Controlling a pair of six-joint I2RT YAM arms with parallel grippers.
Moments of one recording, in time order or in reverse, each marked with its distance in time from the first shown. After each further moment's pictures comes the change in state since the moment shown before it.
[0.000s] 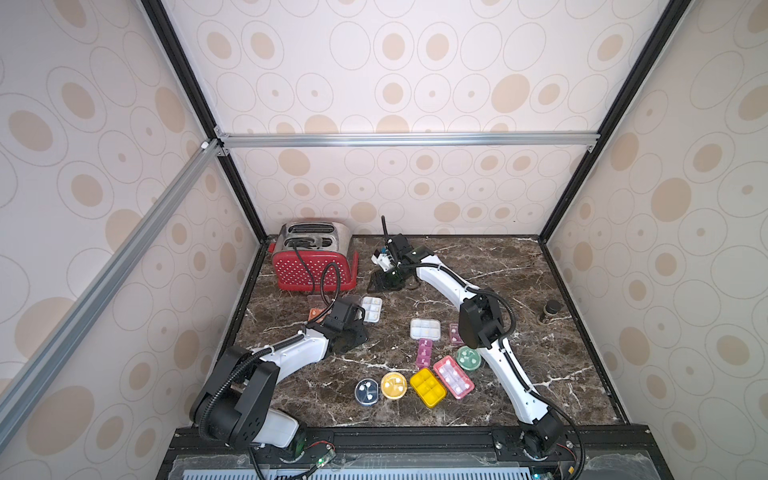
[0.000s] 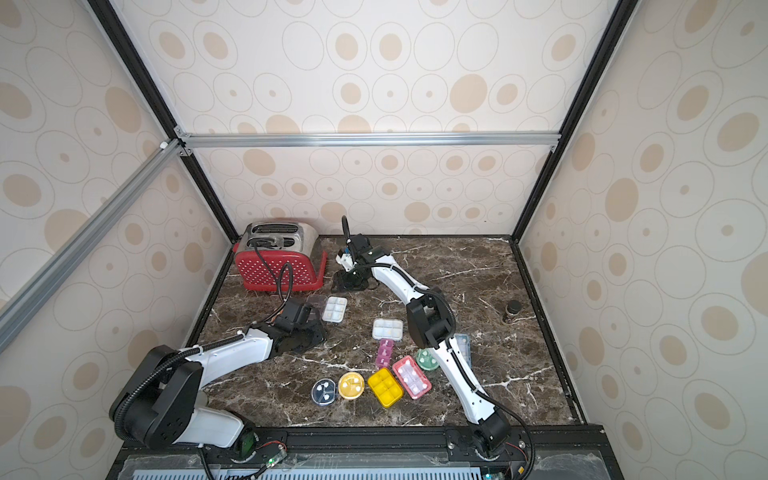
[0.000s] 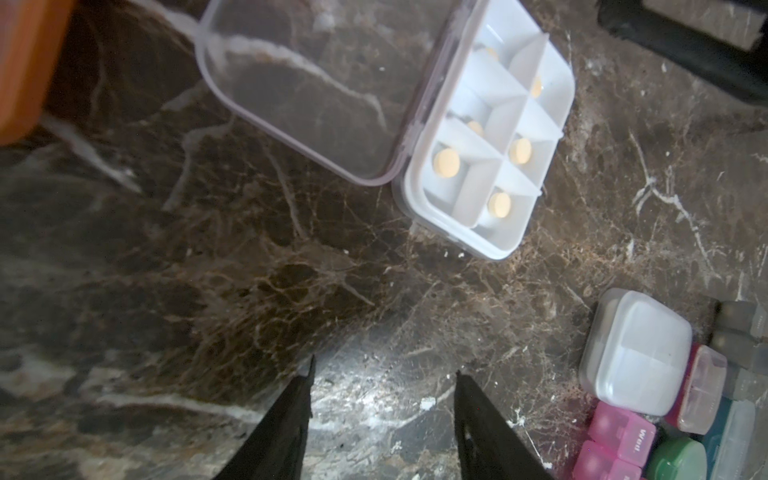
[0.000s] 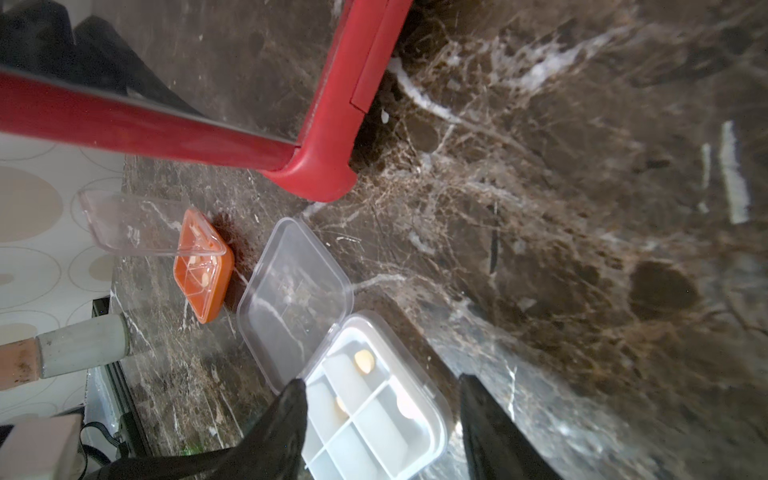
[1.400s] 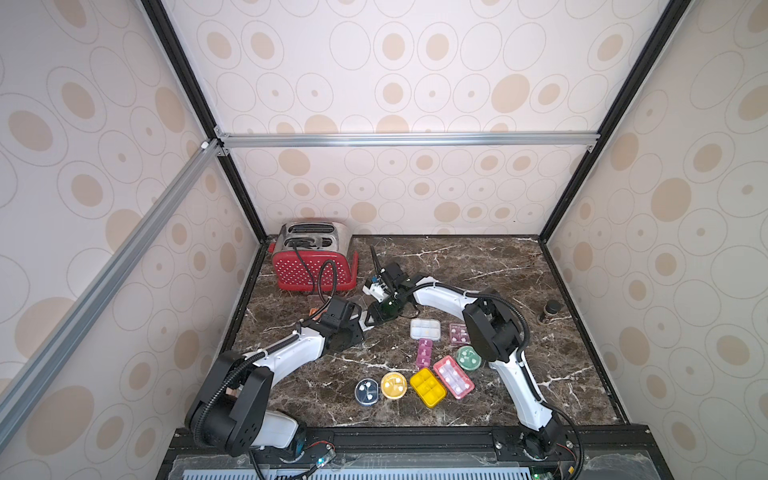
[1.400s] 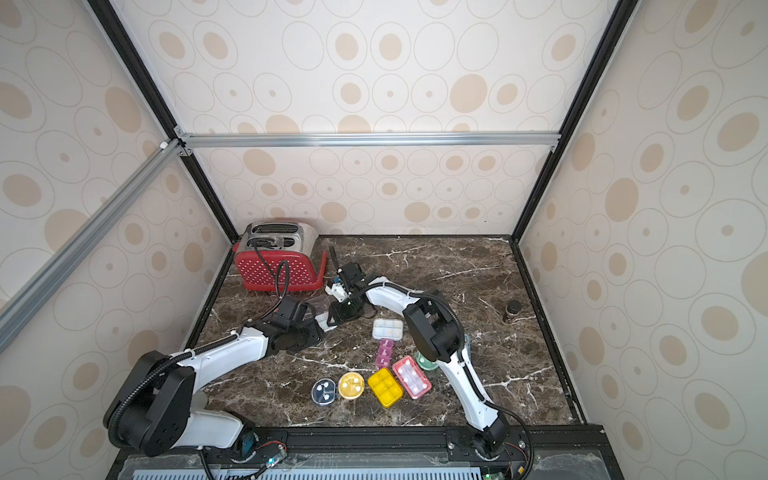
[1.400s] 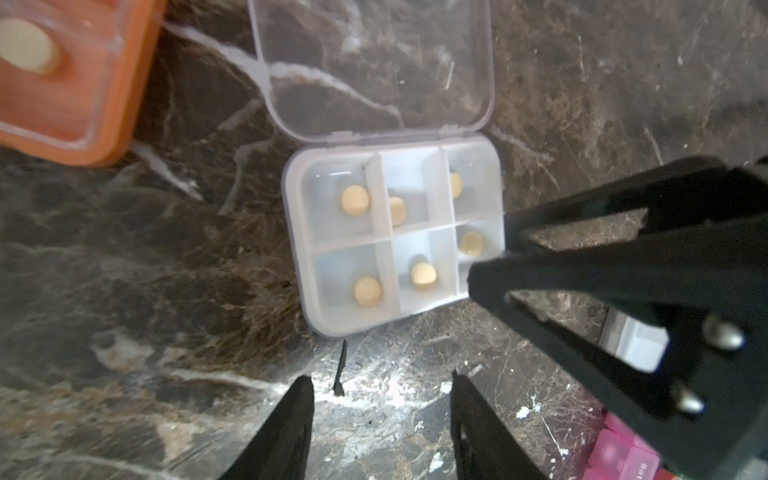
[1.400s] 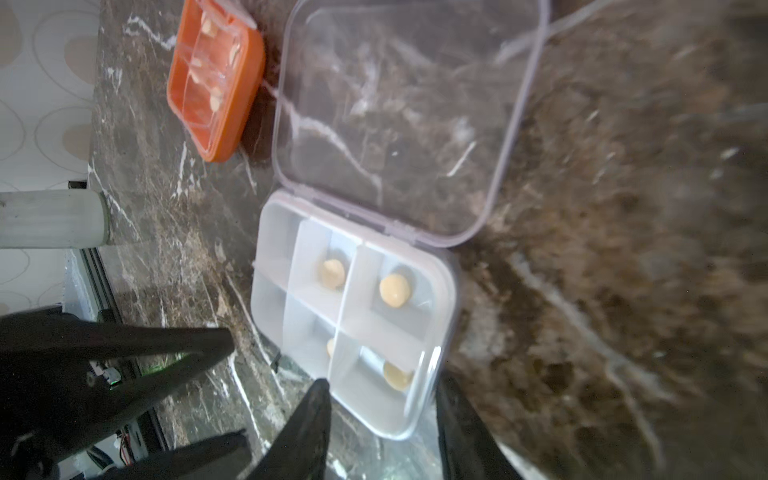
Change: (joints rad) left arm 0.041 -0.048 0.025 -0.104 -0.017 0.072; right arm 0.140 -0.335 -0.684 0.298 -0.012 -0.048
